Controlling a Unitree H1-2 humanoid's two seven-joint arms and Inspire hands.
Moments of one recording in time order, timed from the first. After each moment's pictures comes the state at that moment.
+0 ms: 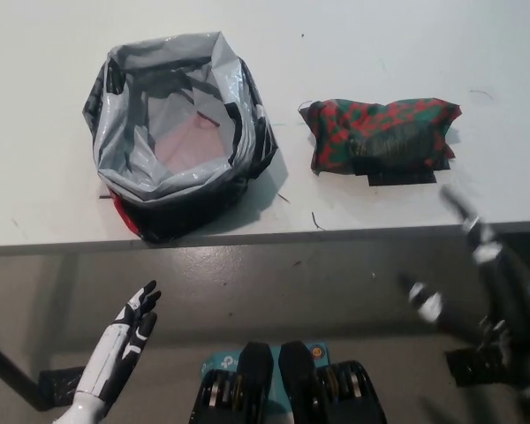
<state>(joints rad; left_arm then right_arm) 0.03 0.22 -0.08 -0.03 0.13 -0.07 -0.07 -0.13 -0.24 0.05 -0.29 -0.29 -0.22 0.04</state>
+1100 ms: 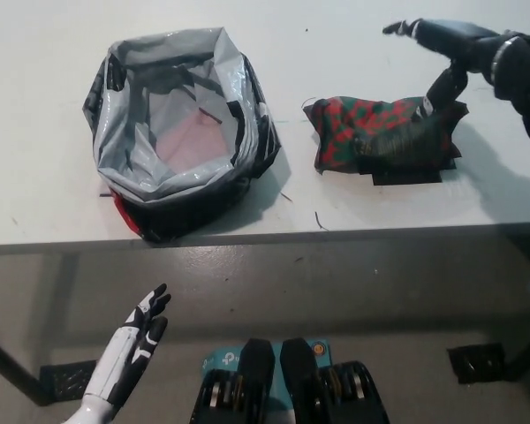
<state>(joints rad) 0.03 0.22 -0.10 -0.02 0.15 -0.08 -0.07 -1.15 -0.48 0.56 0.54 -0.50 0.27 0.60</state>
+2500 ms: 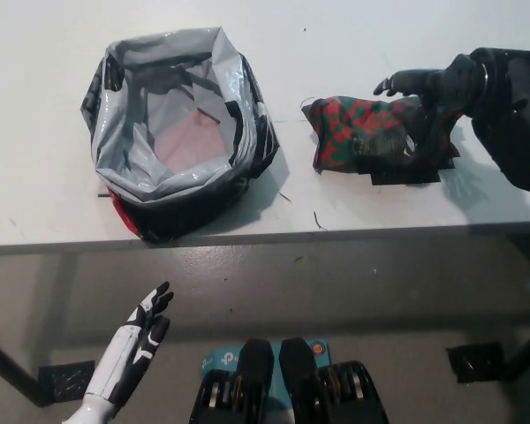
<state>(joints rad) 0.03 0.22 -0.10 -0.02 0.15 -0.10 -0.08 -1.23 -0.35 0.60 0.89 -0.59 0.22 0.66</state>
